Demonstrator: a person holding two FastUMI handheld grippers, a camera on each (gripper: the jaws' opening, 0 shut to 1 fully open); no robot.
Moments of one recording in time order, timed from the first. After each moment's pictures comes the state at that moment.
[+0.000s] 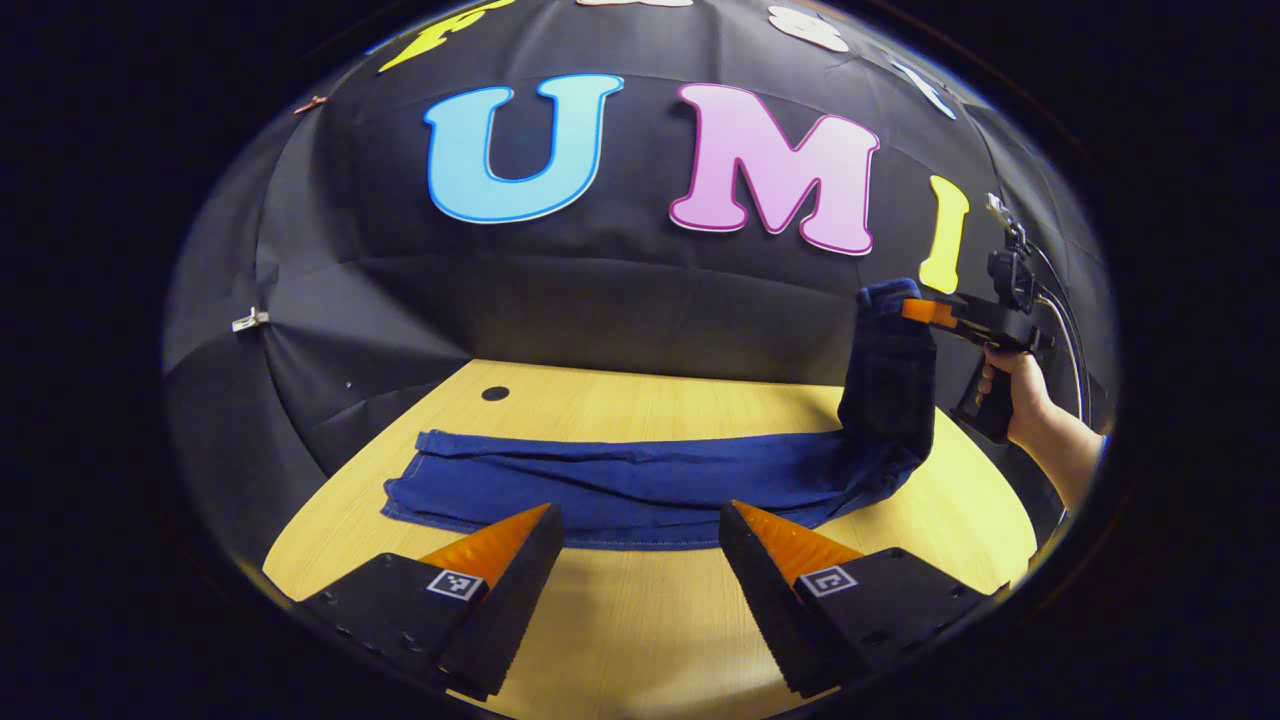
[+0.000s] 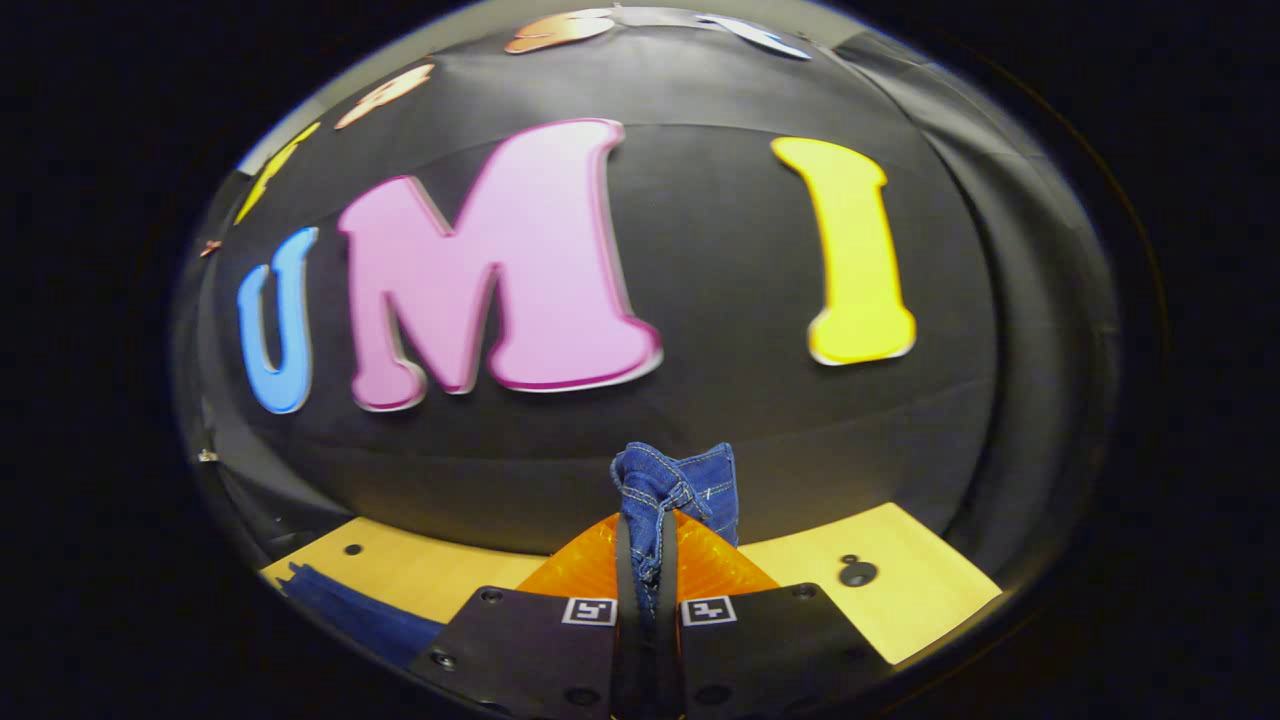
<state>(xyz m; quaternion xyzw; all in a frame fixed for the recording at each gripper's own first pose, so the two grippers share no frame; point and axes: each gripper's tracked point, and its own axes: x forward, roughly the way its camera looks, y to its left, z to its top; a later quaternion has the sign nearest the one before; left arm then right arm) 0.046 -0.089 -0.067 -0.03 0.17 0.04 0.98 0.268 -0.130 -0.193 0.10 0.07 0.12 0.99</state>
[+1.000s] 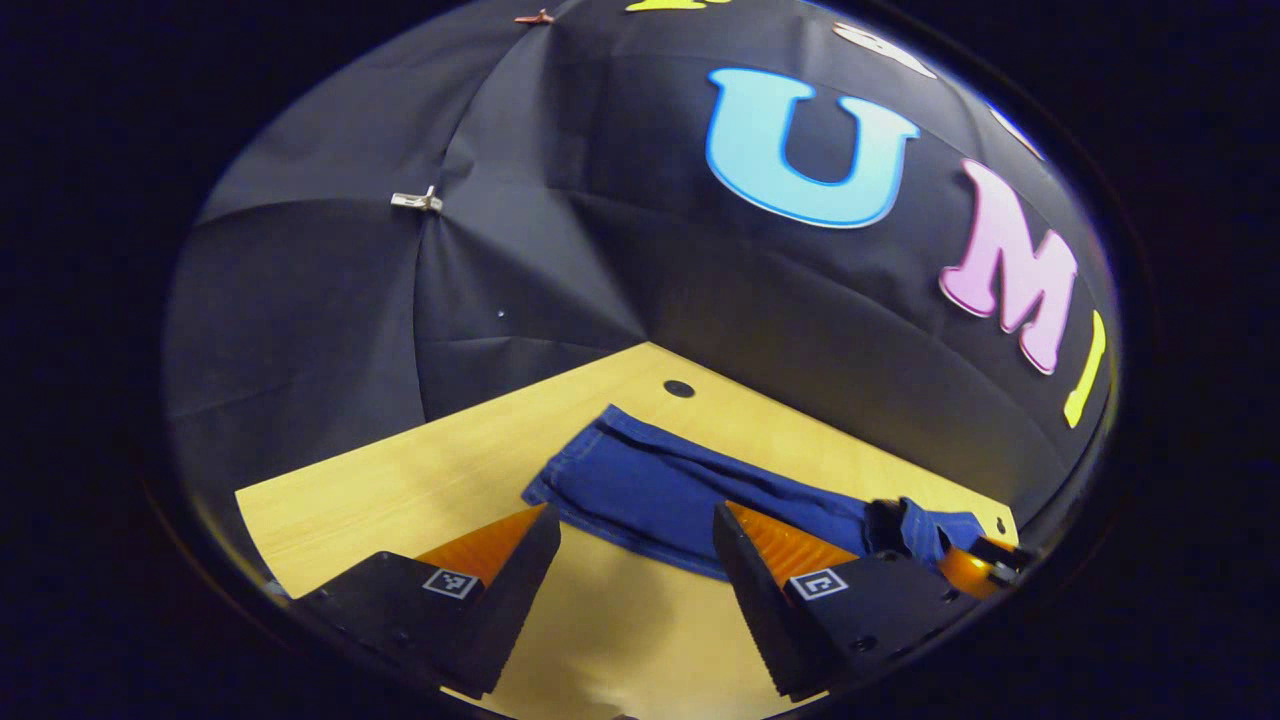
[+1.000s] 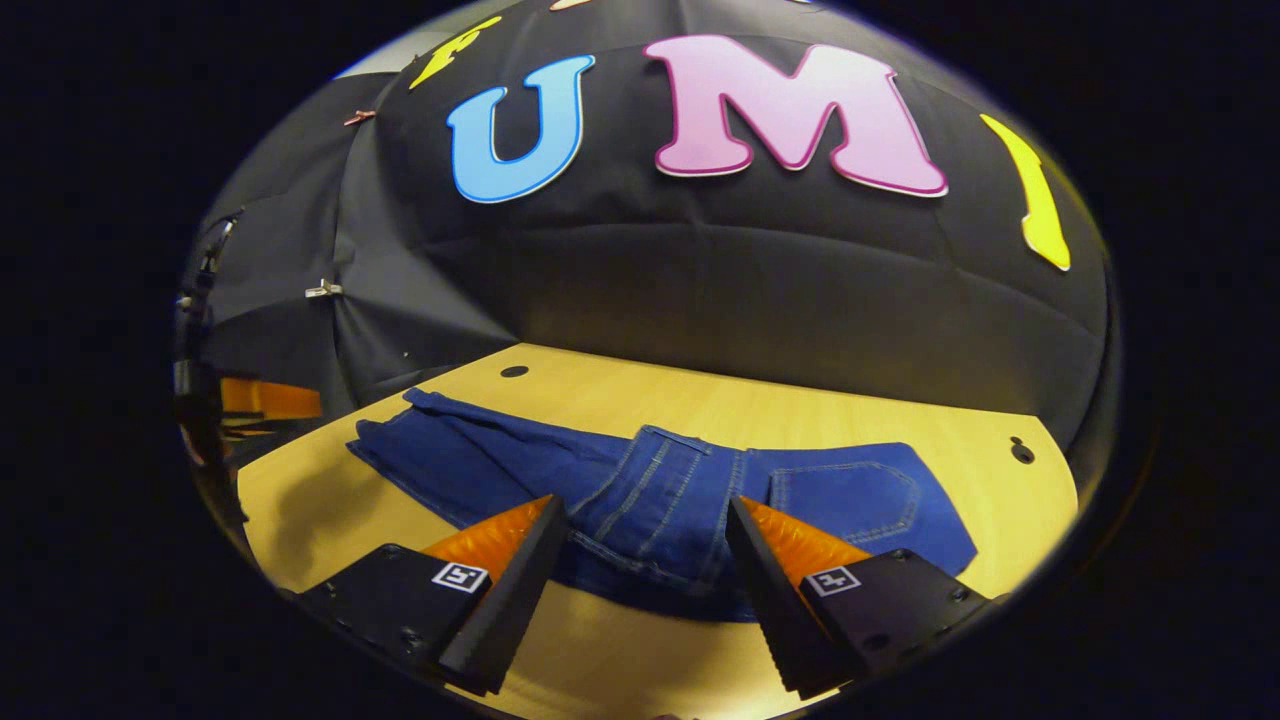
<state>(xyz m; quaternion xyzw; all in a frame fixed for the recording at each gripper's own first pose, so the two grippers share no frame) 0.082 0.145 -0.126 -0.19 0.13 0.22 0.95 0.223 -0.331 -0.381 0.01 0.20 0.27 0.94</state>
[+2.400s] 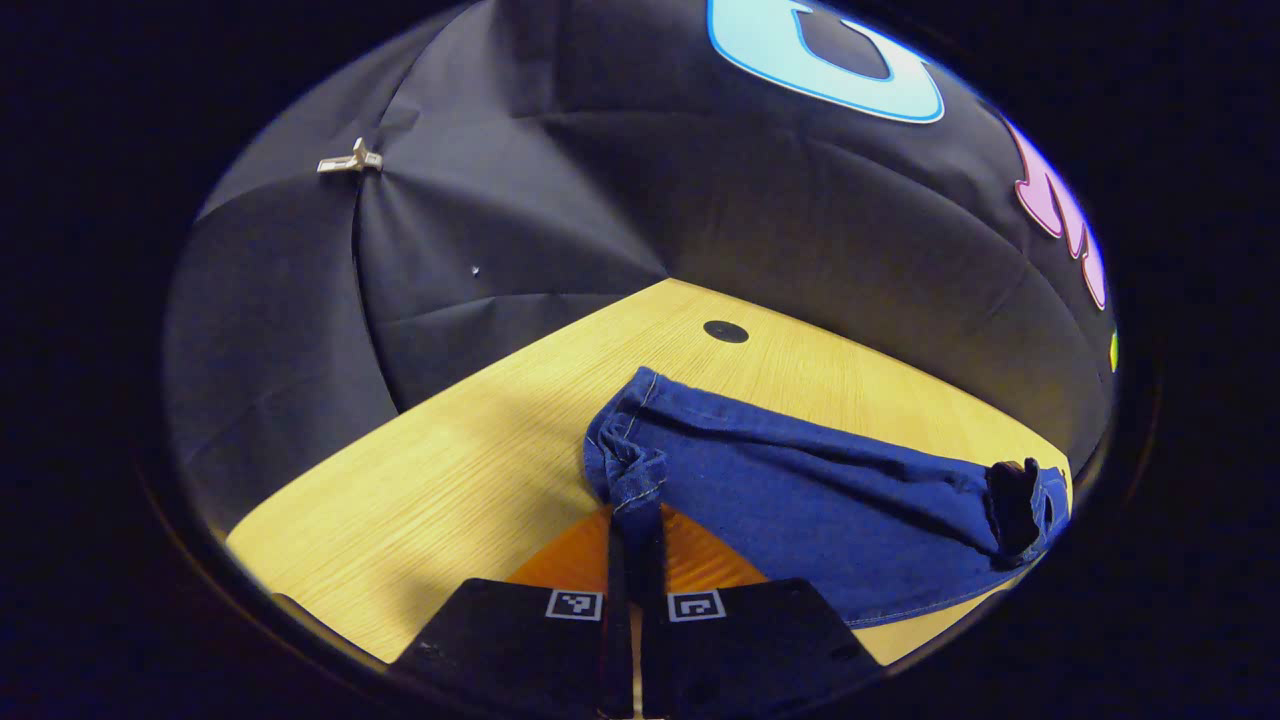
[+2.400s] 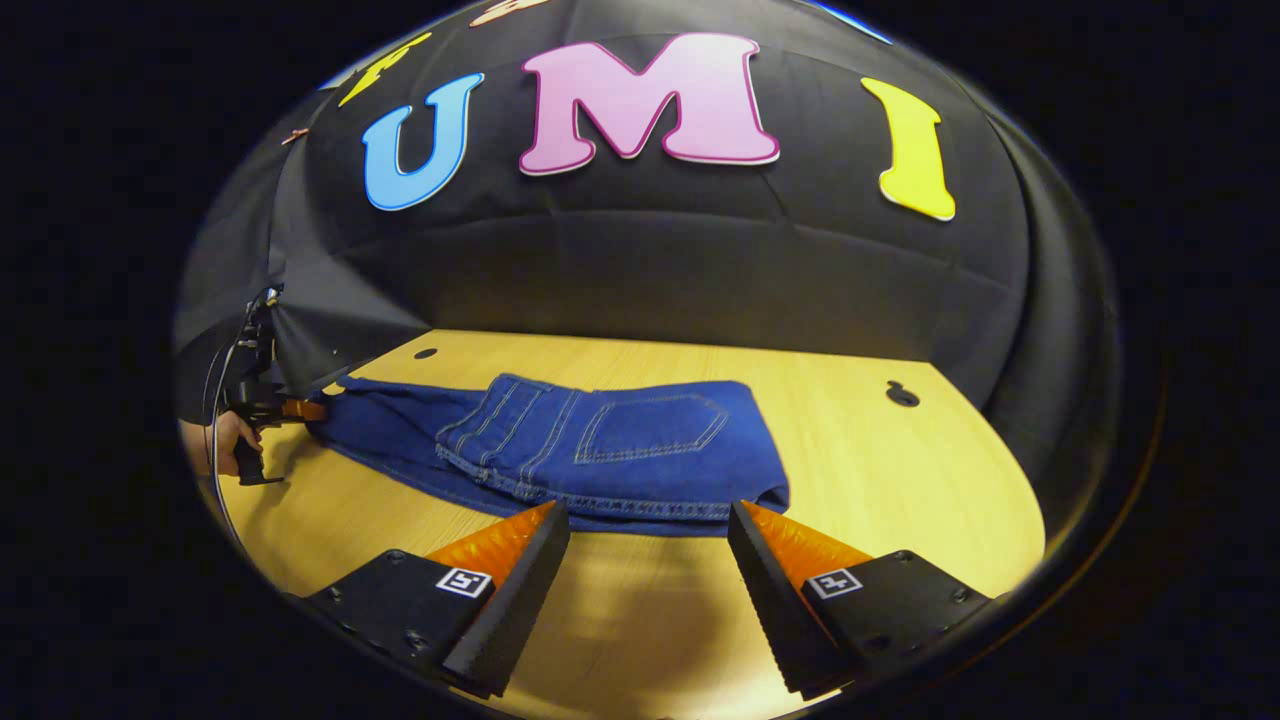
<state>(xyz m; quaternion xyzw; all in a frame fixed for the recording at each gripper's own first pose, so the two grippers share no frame) 0.165 0.178 -0.177 -0.12 0.21 0.21 0.95 0.208 -0.480 -0.380 0.00 0.25 0.16 0.95</state>
